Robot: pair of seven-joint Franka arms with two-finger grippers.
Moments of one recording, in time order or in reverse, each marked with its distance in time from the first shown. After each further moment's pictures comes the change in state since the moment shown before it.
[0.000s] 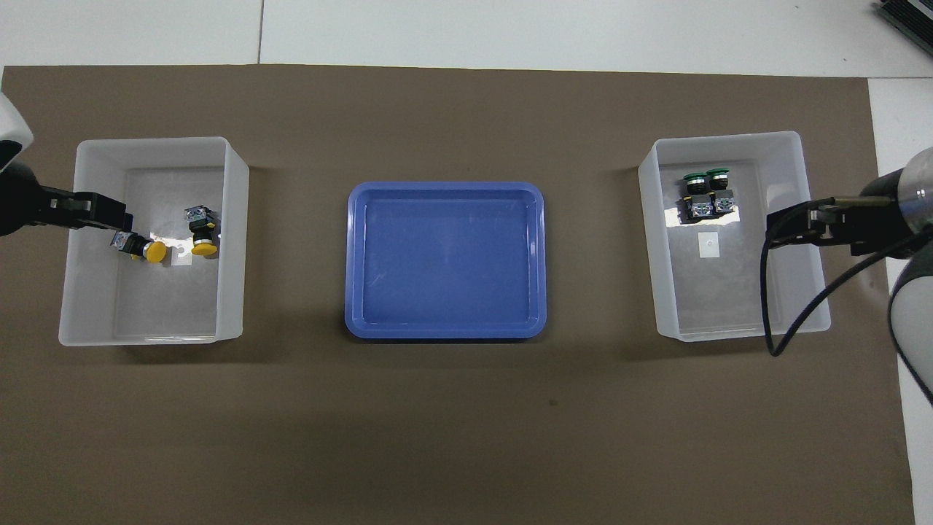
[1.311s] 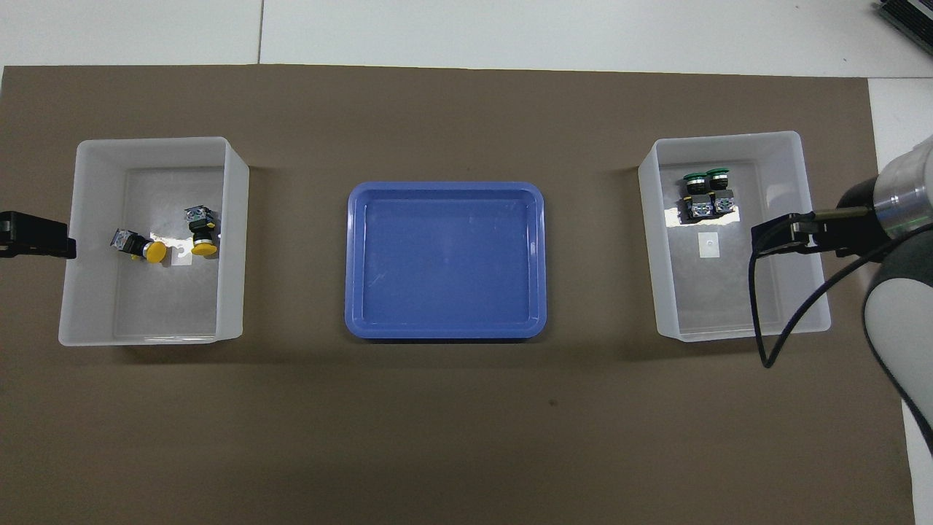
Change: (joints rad) left arm 0.049 -0.067 0.008 -0.012 0.075 -0.092 -0.133; right arm 0.008 0.002 0.006 -0.027 0.000 0.007 -0.080
